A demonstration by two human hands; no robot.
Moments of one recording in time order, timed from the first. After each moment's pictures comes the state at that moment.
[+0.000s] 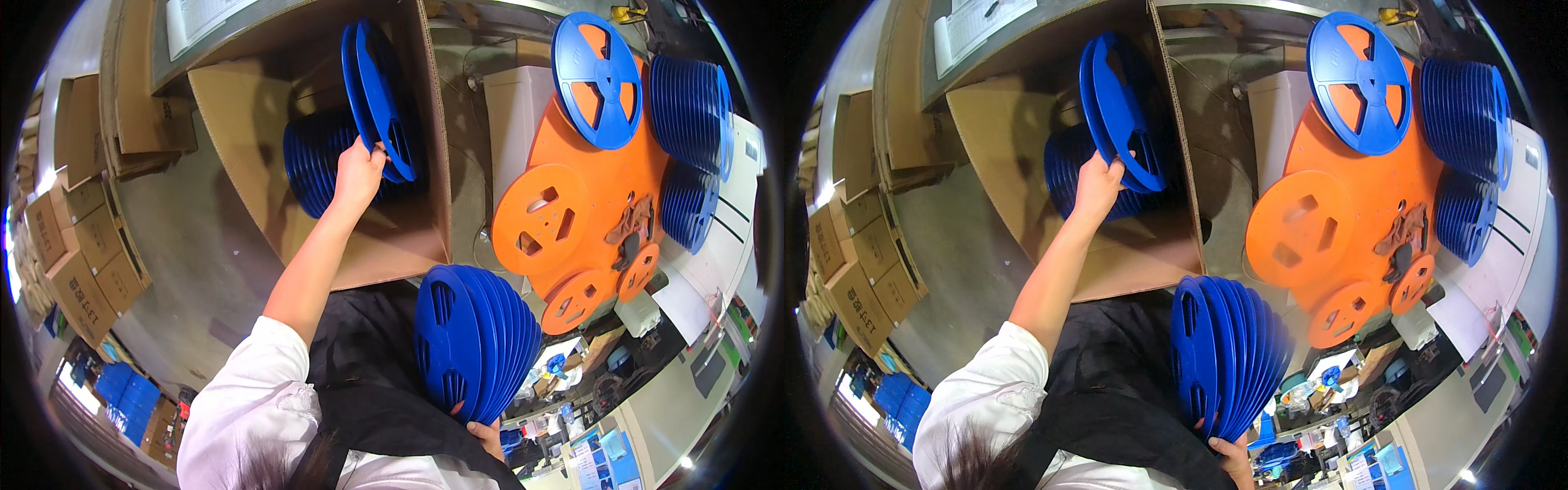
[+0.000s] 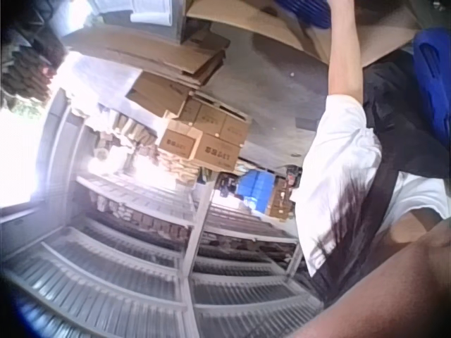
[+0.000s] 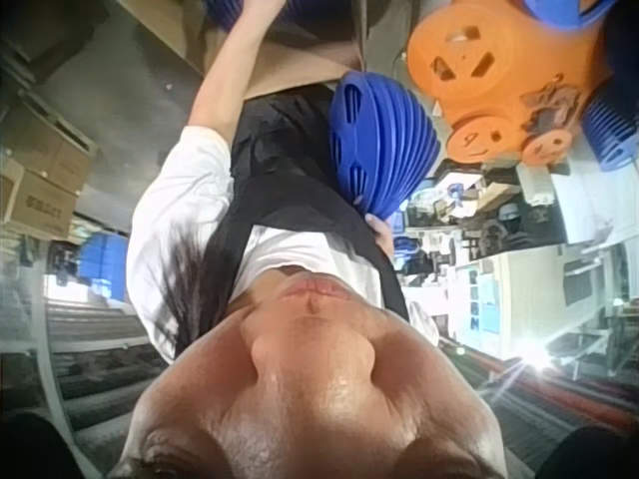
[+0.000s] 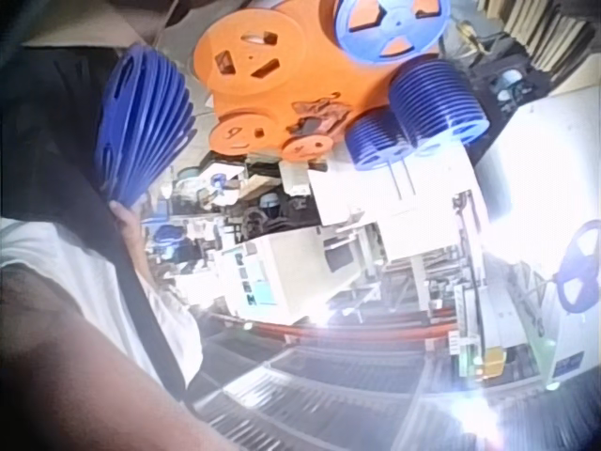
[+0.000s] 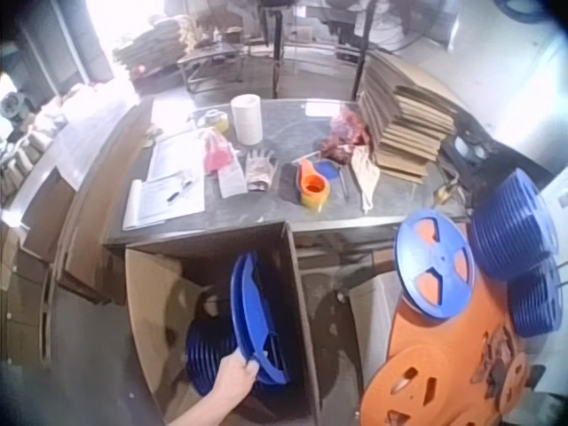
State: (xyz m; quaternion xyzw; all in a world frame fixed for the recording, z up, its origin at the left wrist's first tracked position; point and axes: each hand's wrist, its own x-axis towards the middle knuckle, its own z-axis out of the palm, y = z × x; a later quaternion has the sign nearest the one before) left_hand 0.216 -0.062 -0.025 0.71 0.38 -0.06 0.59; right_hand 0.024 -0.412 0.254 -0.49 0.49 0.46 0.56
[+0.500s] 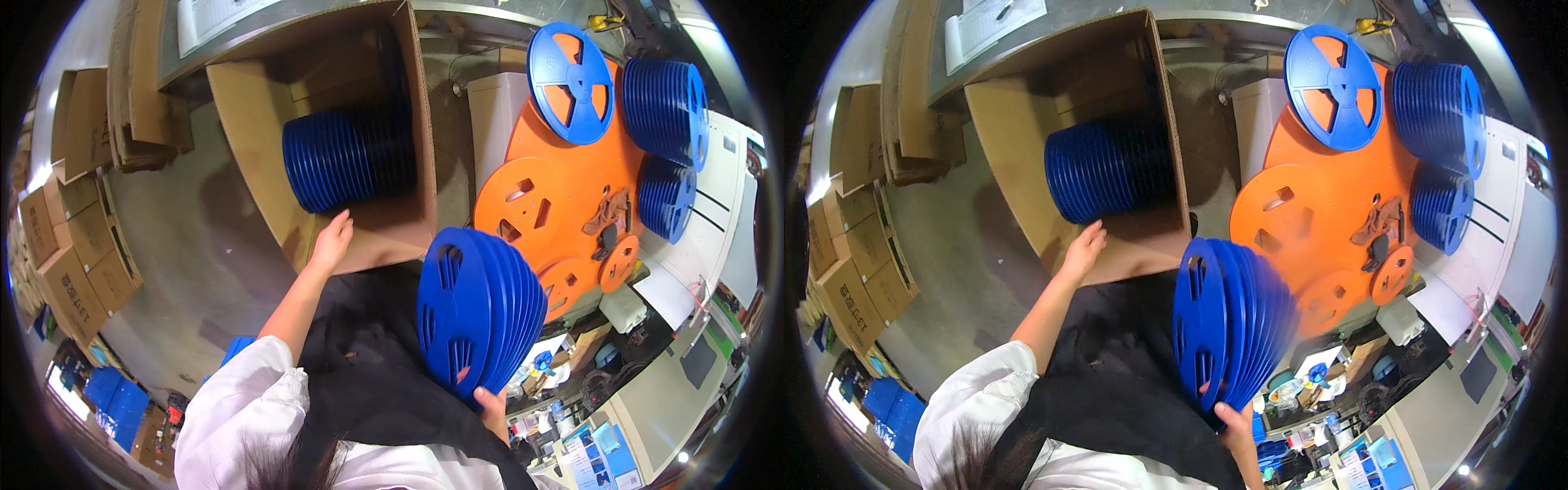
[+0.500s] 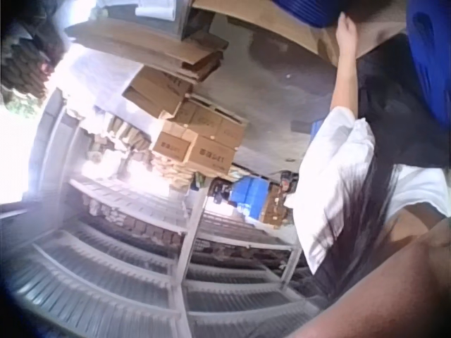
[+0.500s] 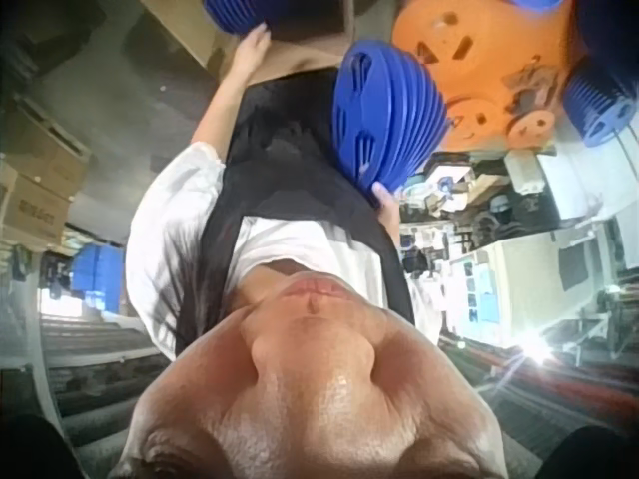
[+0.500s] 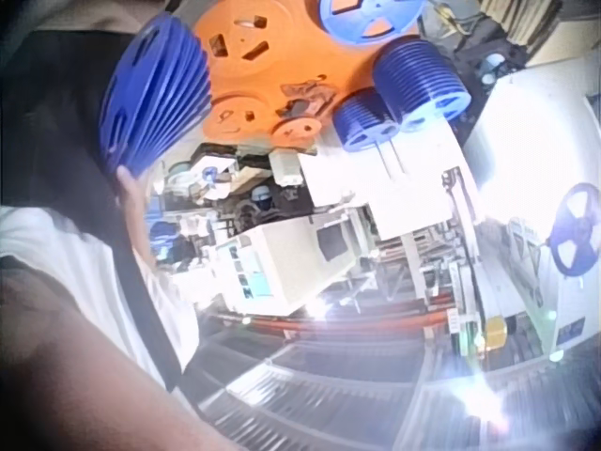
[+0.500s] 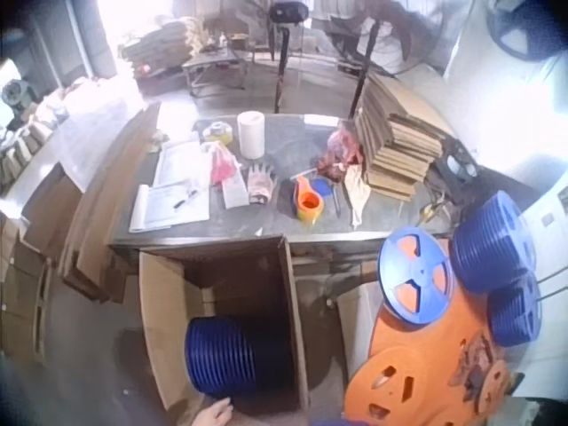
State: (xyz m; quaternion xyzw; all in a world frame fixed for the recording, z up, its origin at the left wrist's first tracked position) left_hand 0.027 -0.074 -0.050 0.70 0.38 -0.20 0.57; right_hand 0.052 -0.382 0.277 -0.59 0.41 0.37 0.59
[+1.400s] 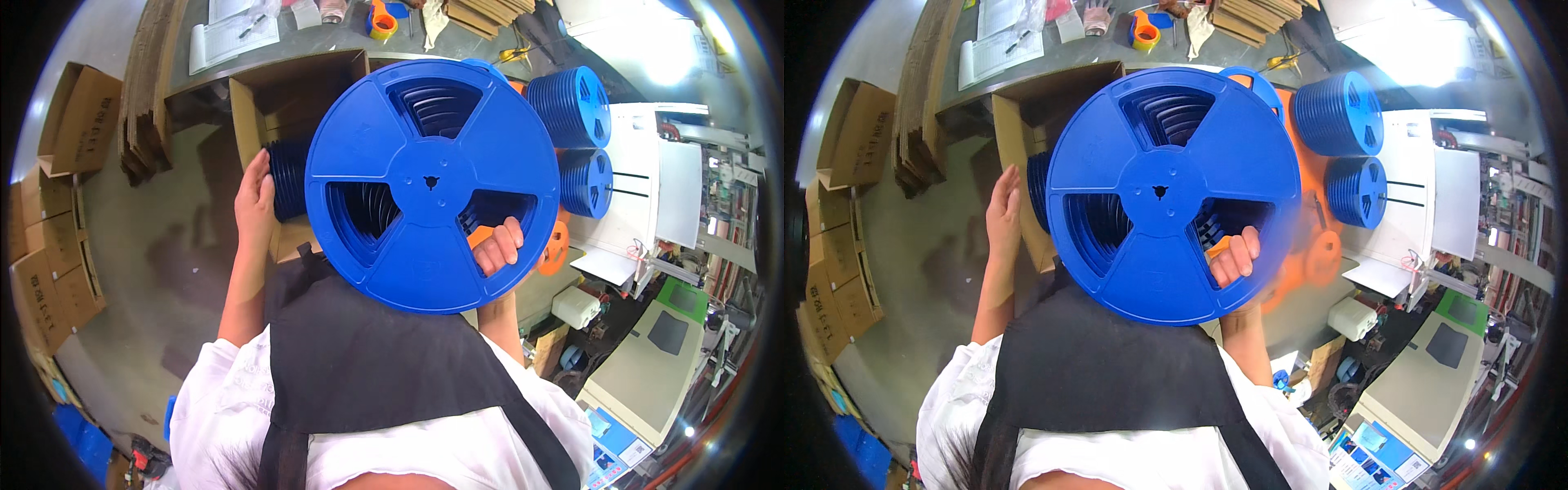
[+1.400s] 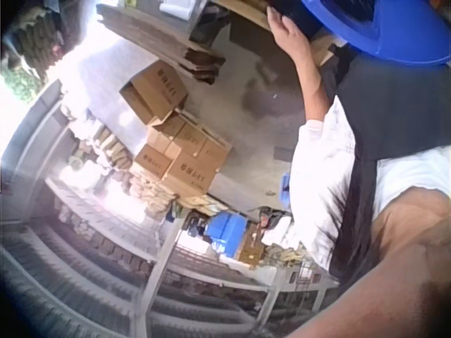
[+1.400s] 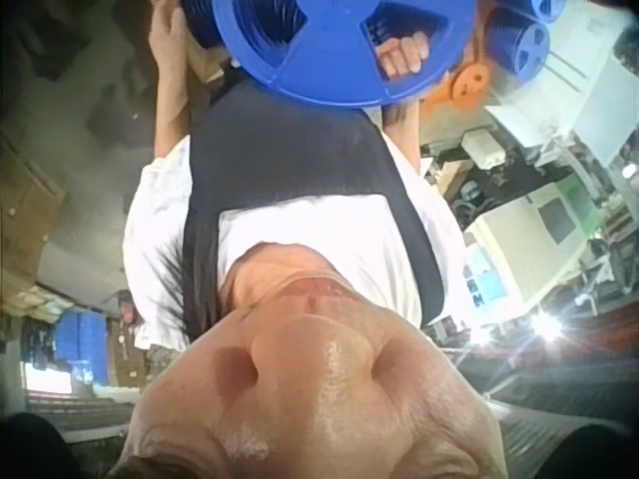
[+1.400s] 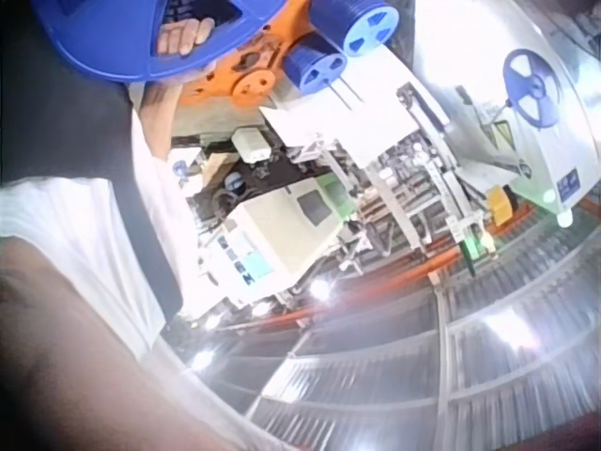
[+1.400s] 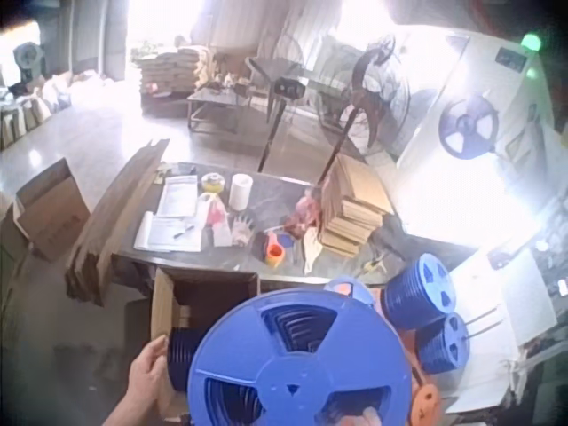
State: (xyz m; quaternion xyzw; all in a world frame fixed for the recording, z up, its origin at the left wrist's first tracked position) left_hand 0.061 -0.010 0.226 0.73 0.32 0.15 0.59; right_hand 0.170 -0.351 0.330 -0.13 -0.05 0.31 0.94
